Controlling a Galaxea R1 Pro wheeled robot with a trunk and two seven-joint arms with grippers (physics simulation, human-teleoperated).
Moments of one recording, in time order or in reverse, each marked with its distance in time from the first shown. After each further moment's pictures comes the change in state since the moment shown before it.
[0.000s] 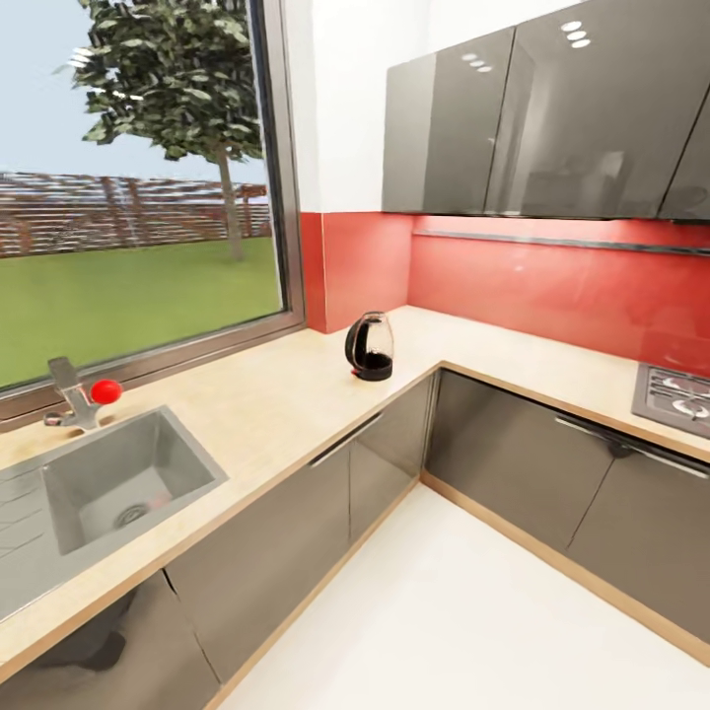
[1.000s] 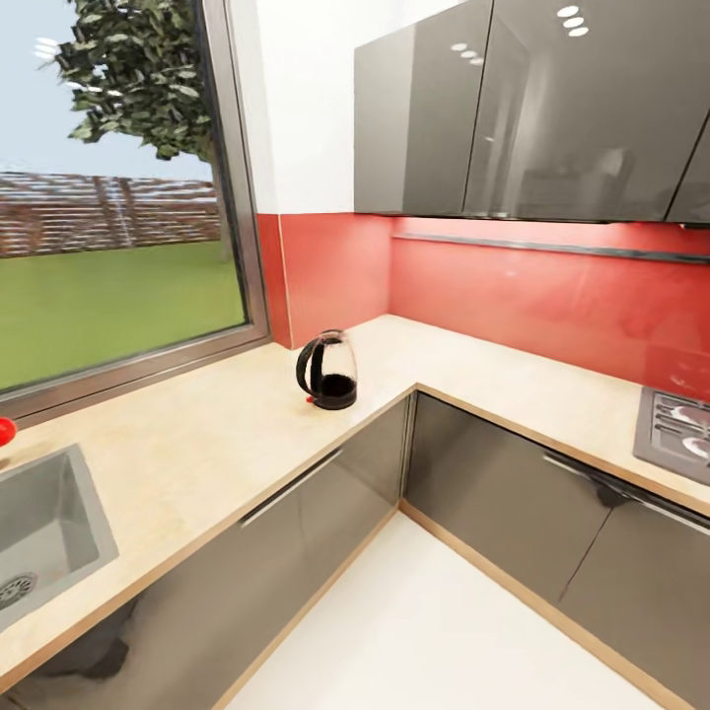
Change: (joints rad) left arm 0.000 -0.004 0.000 0.010 0.000 -0.001 0.000; right arm 0.000 0.000 0.000 0.000 0.000 0.000 0.000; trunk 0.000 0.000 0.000
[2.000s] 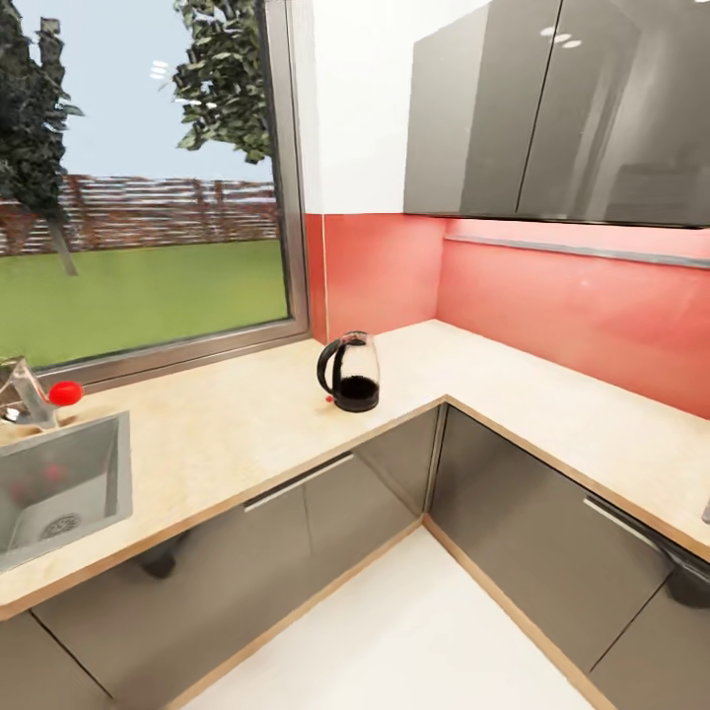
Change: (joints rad) left arm 0.000 -0.004 0.000 0.013 0.000 0.001 0.000; right arm 0.000 0.000 0.000 0.000 0.000 0.000 0.000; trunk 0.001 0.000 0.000
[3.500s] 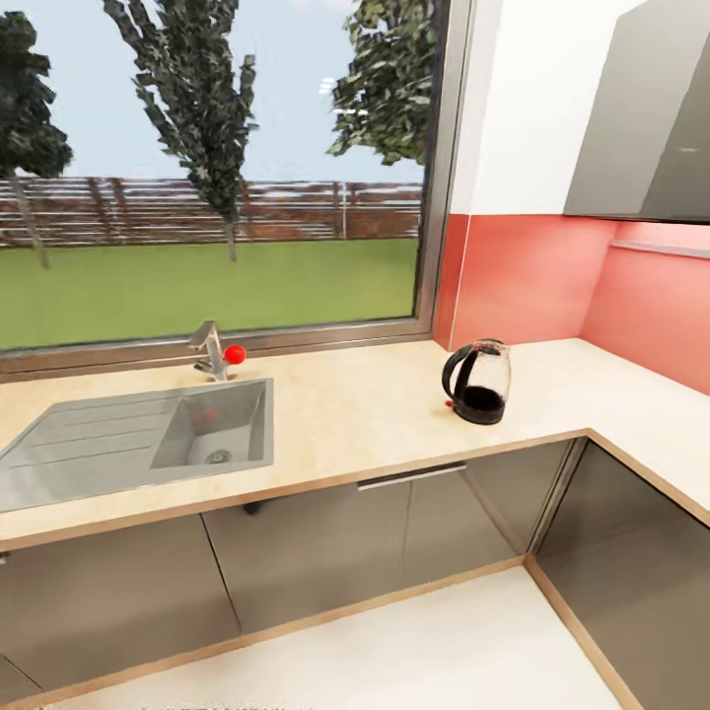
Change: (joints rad) left arm 0.067 0.015 -0.003 0.077 -0.046 0.204 0.164; right arm 0.000 0.000 -0.001 0.000 0.000 0.000 -0.002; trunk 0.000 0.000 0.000
